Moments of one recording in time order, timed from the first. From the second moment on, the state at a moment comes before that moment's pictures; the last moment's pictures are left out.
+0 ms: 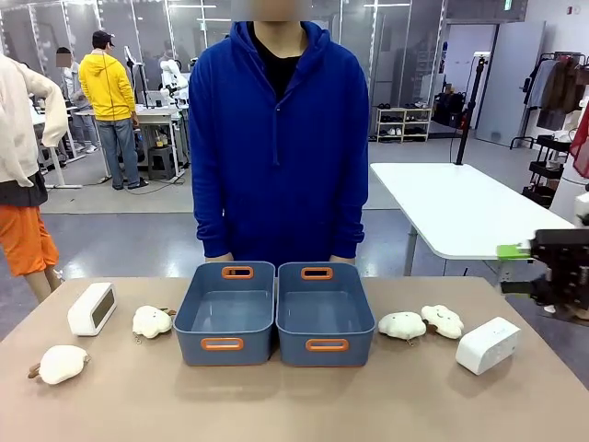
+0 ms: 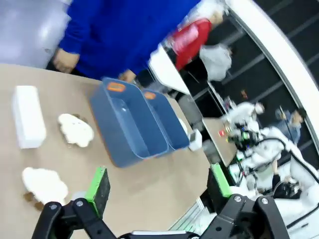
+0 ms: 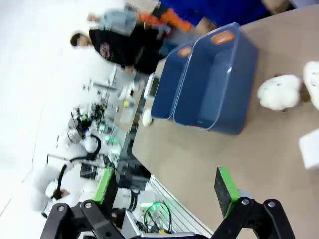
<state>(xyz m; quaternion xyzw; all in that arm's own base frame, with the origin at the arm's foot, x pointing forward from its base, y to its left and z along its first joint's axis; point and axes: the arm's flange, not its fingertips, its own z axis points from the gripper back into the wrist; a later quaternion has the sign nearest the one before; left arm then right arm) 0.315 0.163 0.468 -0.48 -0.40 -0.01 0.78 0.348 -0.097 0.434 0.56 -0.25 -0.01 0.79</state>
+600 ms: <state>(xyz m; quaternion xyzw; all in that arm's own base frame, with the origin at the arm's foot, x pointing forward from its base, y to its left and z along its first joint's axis) 0.284 0.213 0.460 -0.45 -0.43 0.05 0.78 0.324 -0.164 0.441 0.55 -0.33 -0.08 0.76</state>
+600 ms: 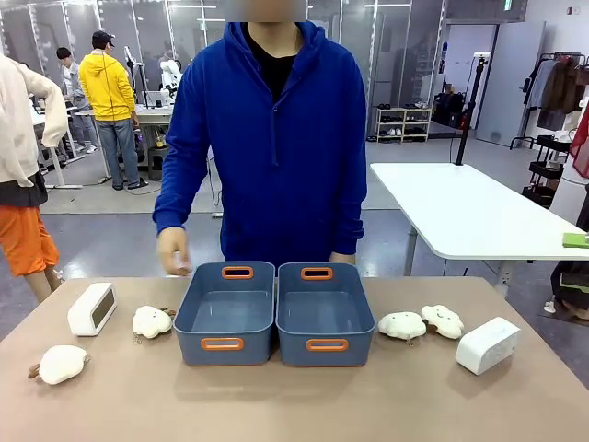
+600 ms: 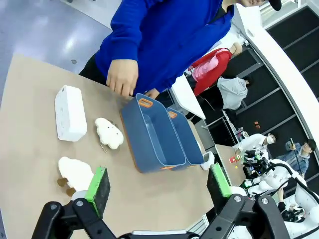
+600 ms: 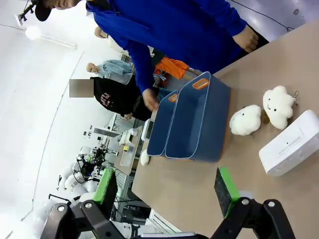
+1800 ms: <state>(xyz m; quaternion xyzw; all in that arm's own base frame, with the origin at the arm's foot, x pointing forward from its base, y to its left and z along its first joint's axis) 0.286 0.210 0.460 -0.45 -0.42 0.05 0.78 0.326 -0.159 0.440 0.55 -0.32 -0.08 0.77</state>
